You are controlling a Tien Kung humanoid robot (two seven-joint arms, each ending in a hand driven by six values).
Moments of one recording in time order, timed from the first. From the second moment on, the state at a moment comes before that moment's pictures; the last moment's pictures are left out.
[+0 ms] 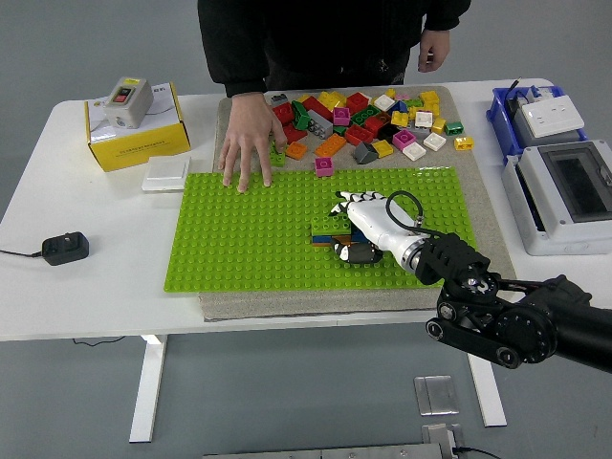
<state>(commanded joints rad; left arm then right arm) 0.00 0.15 -1.71 -0.18 2.19 0.03 0.04 0.81 -0.17 0.18 0.98 -1.65 -0.36 -0.19</state>
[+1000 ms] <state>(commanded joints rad) 0.00 0.15 -1.71 -0.18 2.20 0.03 0.03 0.81 -0.19 0.22 1.02 -1.66 -0.34 -0.20</state>
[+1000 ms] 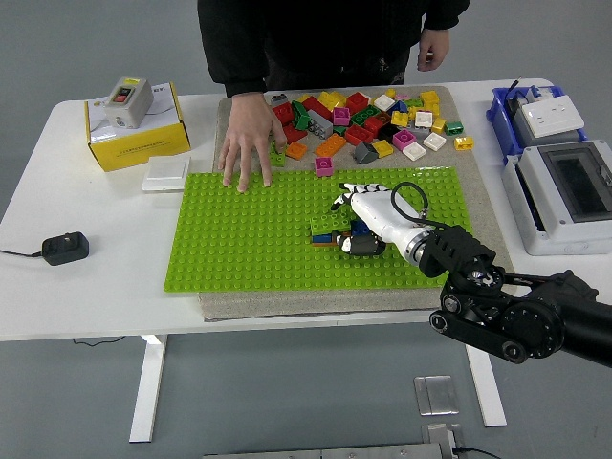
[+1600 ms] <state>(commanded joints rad) 0.00 0.15 -1.70 -0.18 2.19 0.04 0.03 0.79 -0.22 0.21 1.04 -1.65 -0.35 -0.19</state>
